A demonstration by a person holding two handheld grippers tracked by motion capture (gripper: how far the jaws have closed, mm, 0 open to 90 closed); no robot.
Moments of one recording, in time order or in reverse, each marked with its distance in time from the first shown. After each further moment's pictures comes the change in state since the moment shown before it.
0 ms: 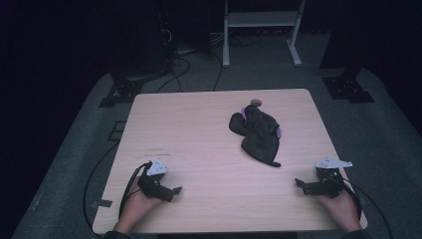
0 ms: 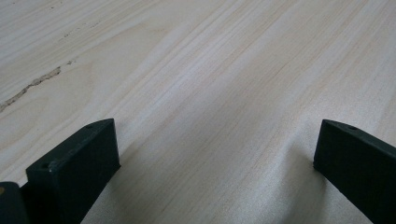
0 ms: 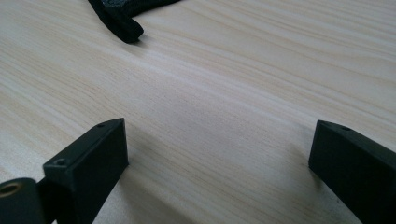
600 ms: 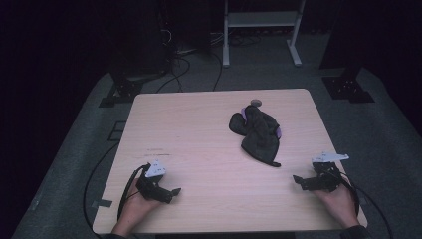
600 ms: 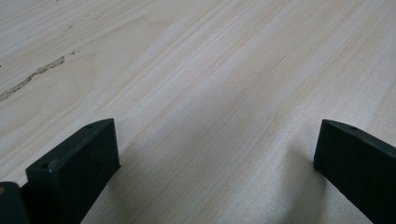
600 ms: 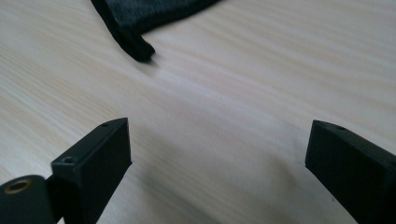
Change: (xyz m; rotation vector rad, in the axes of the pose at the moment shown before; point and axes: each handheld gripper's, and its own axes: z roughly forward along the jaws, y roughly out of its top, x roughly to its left) left arm -0.003 -0.004 -0.004 -0.003 0.014 -0.016; right arm 0.002 0.021 0.000 0.038 0.031 -0.018
